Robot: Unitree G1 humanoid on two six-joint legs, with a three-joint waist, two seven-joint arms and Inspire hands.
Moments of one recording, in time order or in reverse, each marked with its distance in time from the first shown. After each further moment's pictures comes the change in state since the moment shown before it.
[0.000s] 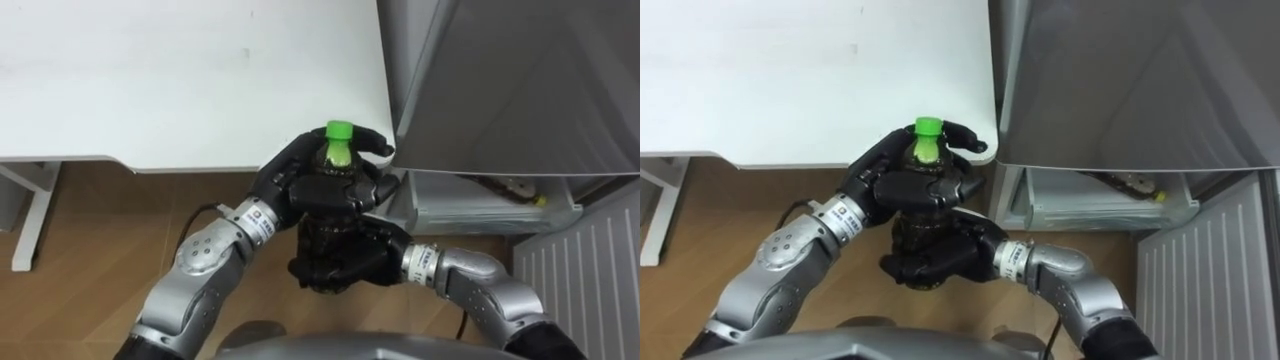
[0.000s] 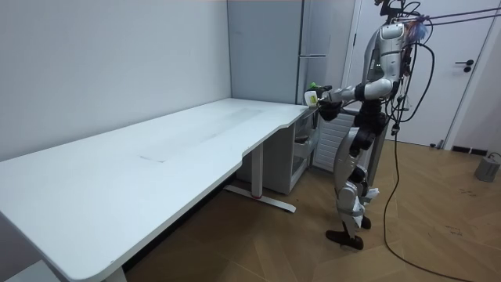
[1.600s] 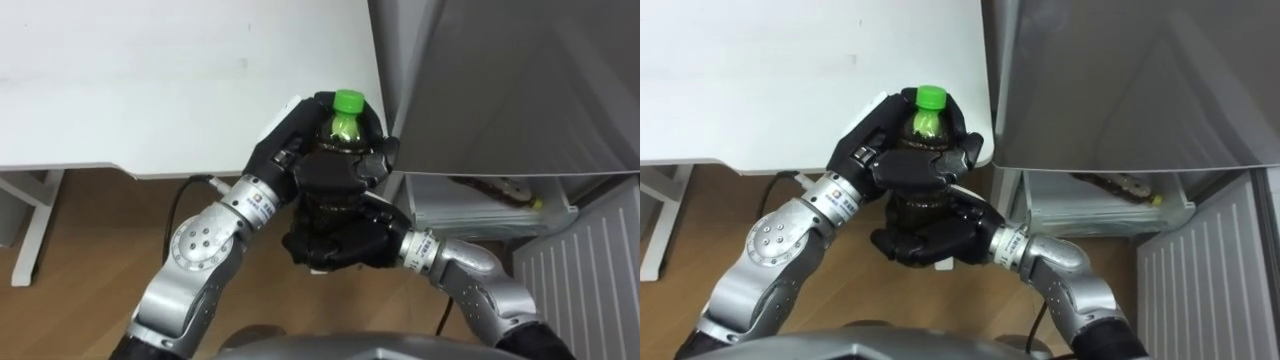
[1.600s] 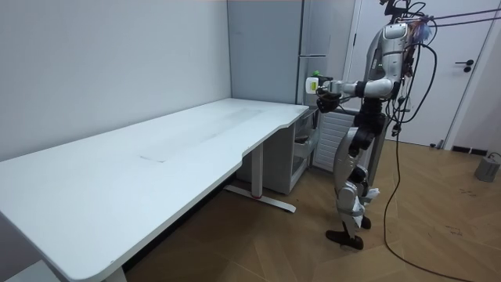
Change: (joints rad) left arm 0.000 -0.005 0.020 -0.134 0.147 -0.055 0.018; right arm 0.008 0.040 -0.061 -0.007 0.033 -0.114 0.064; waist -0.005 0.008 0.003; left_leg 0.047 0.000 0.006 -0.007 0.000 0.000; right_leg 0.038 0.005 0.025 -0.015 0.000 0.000
